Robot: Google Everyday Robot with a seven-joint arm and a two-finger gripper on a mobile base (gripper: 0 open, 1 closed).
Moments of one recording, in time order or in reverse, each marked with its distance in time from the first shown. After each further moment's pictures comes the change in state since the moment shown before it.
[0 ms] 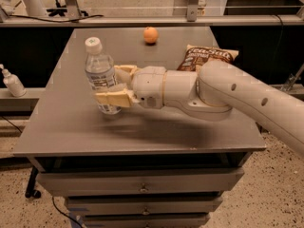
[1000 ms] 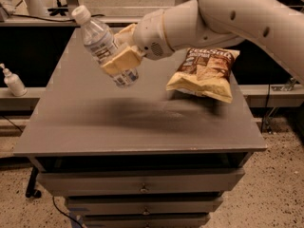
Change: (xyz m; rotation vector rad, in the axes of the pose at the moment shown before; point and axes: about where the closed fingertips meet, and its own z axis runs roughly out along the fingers) arm -0.049 -0.056 -0.013 -0.048 0.332 -0.118
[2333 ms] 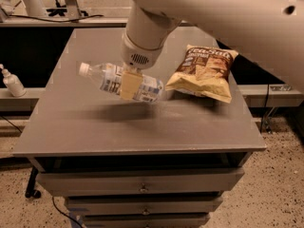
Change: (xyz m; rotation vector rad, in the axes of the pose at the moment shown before) arm 0.075 0.022 0.001 -0.034 0.757 -0.069
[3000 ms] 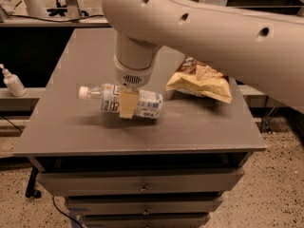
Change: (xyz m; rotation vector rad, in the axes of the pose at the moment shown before) arm 0.012 0.032 0.025 -0.013 0.130 -0.038
